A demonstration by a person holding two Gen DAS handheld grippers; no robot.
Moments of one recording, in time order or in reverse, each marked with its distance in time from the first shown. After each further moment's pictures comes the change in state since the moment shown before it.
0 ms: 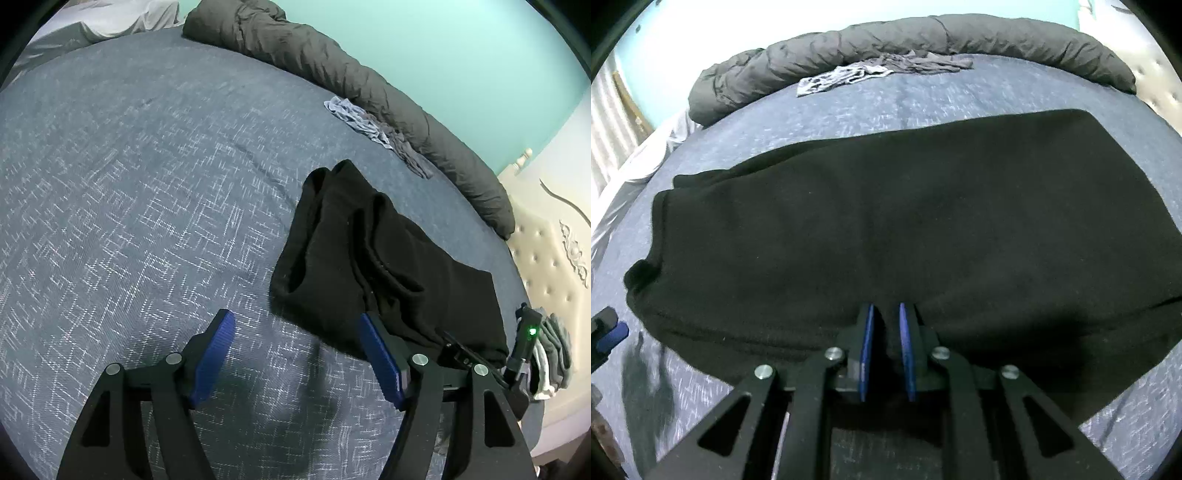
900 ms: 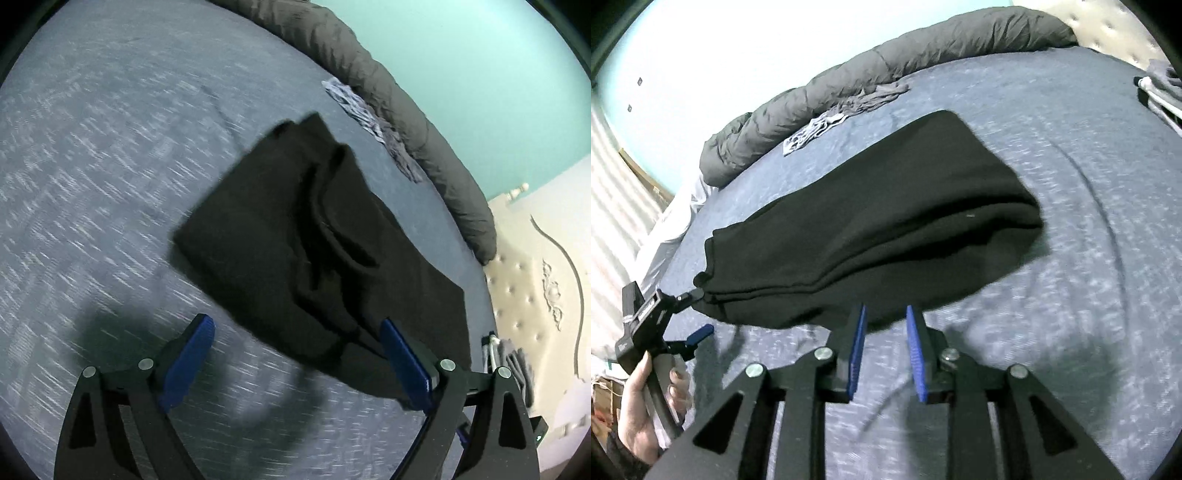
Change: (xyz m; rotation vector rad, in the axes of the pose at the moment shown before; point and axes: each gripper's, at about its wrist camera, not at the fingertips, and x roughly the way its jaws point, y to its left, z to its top) left arm 0.045 -0.041 -0.021 -0.171 0.031 -0.112; right arm -0.118 -0.127 -0.058 0.202 -0.099 0.163
